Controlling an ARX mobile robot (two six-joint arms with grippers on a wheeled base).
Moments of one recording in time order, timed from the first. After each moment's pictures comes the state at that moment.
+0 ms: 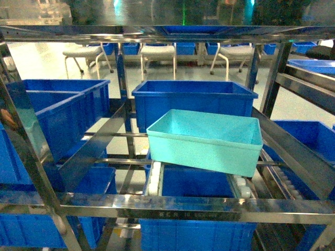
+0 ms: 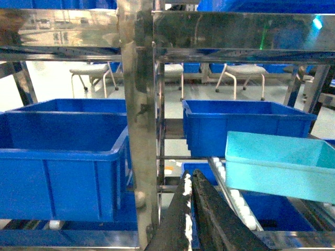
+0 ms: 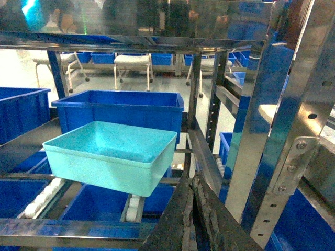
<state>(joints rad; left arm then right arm) 0.00 0.59 0.01 0.58 0.00 -0.02 0.00 0.70 0.02 0.68 0.00 0.00</state>
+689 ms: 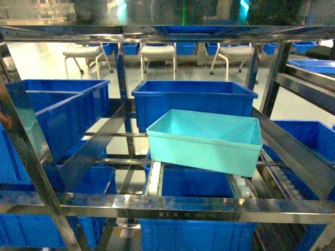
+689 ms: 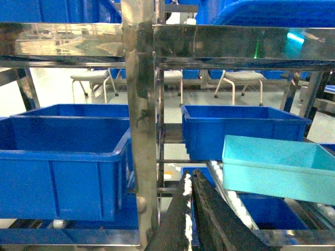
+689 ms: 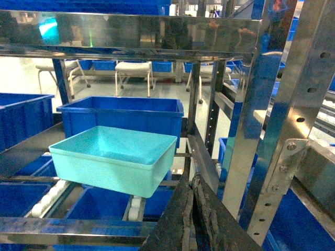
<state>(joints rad) 0.00 0.23 0.01 0.23 0.00 -0.02 0.00 0.28 0.01 0.28 0.00 0.00</state>
